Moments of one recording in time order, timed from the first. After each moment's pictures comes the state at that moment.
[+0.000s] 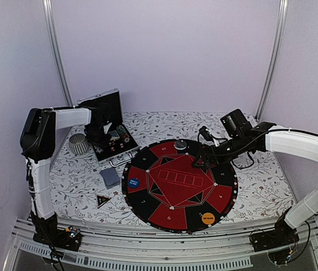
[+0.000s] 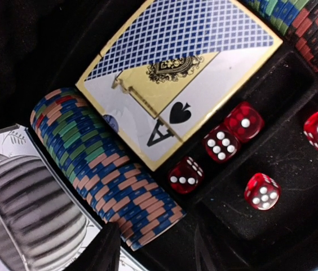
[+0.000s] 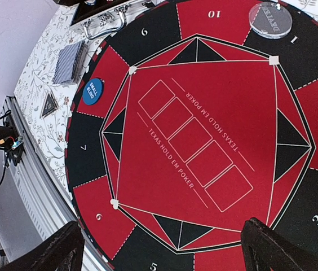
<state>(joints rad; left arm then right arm) -0.31 2.11 1.60 -0.77 -0.32 0.03 0.63 1.48 1.06 -0.52 -0.40 0.23</state>
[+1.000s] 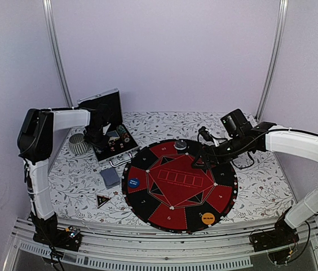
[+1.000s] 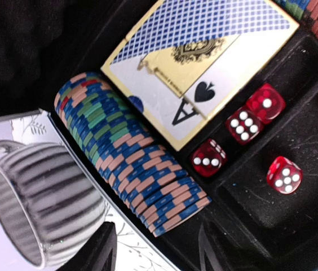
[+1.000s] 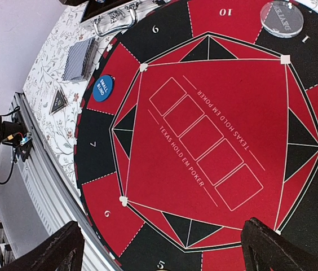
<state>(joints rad) -0.32 2.07 1.54 -0.74 -0.42 0.05 0.62 1.48 1.06 -0.52 -0.45 0.23</state>
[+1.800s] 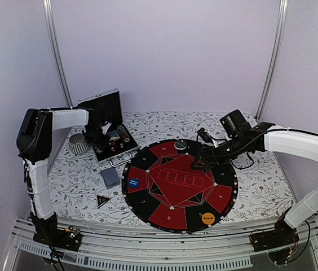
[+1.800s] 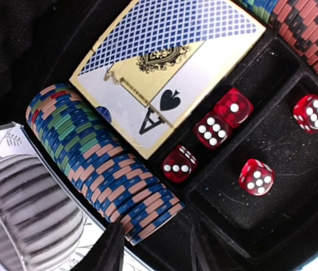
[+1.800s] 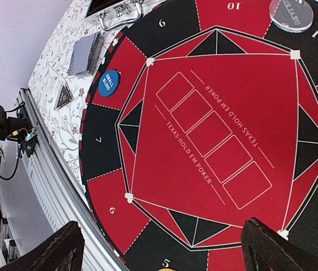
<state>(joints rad) -0.30 2.07 1.53 -0.72 -0.27 0.07 0.62 1.49 1.06 -0.52 -0.48 0.23</state>
